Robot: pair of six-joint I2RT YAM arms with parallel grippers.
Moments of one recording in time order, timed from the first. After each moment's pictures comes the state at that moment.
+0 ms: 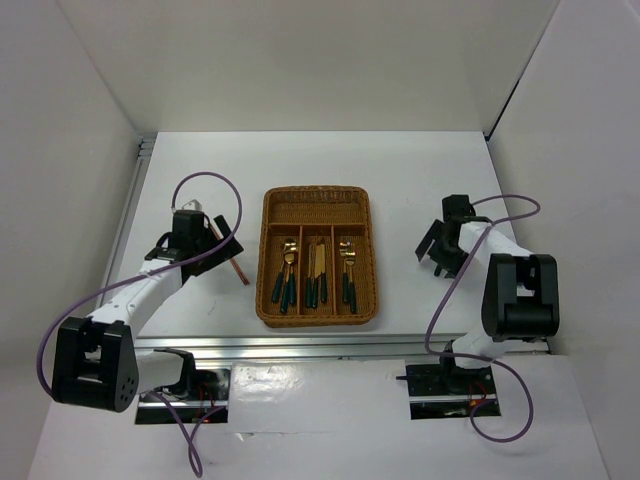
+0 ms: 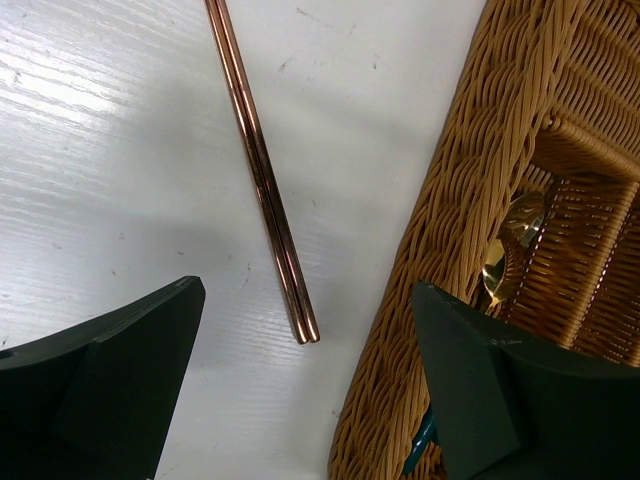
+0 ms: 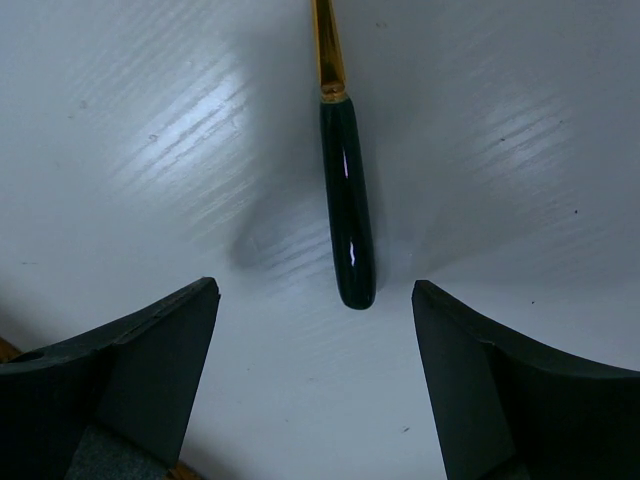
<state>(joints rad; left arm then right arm) -0.11 1.22 0.68 -0.29 0.01 -0.63 -0.05 1.54 0.89 -0.57 0.11 0.59</state>
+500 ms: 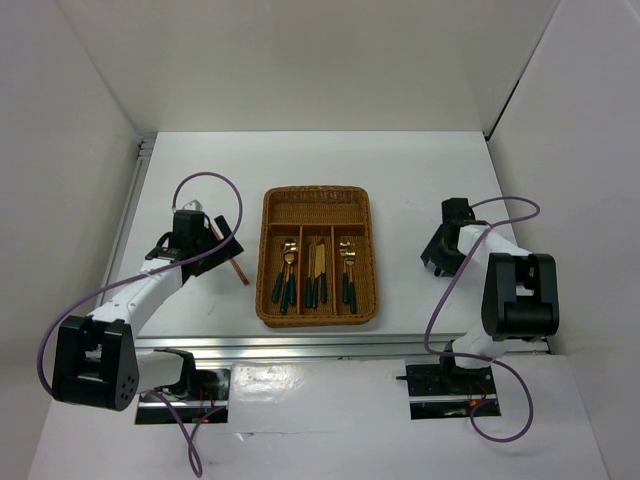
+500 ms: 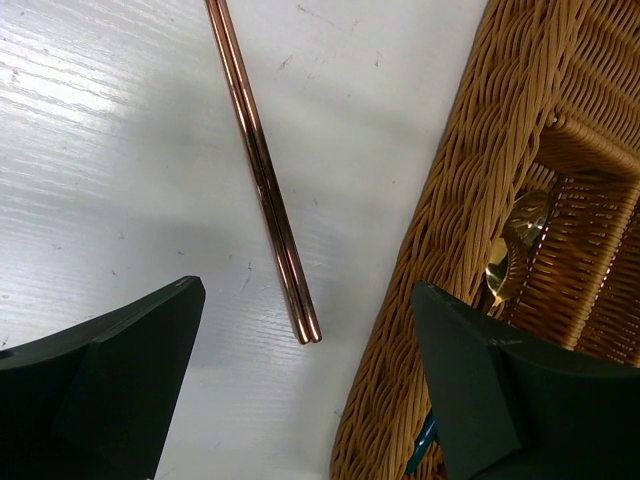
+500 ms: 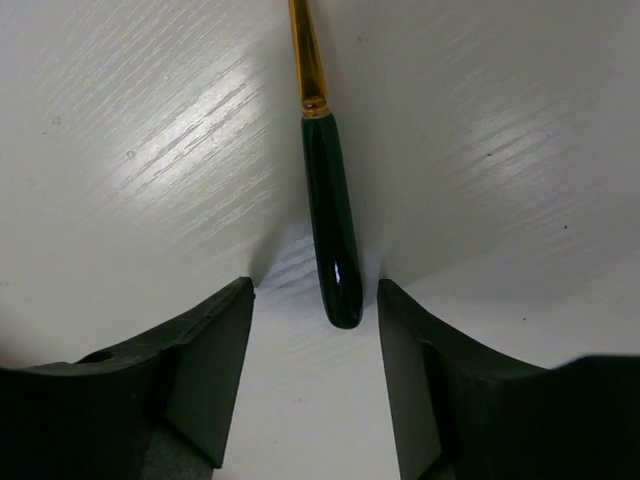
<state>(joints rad) -0.11 1.23 0.68 -0.29 0.02 -0.63 -0.05 1.56 0.84 -0.50 0.13 0.58</state>
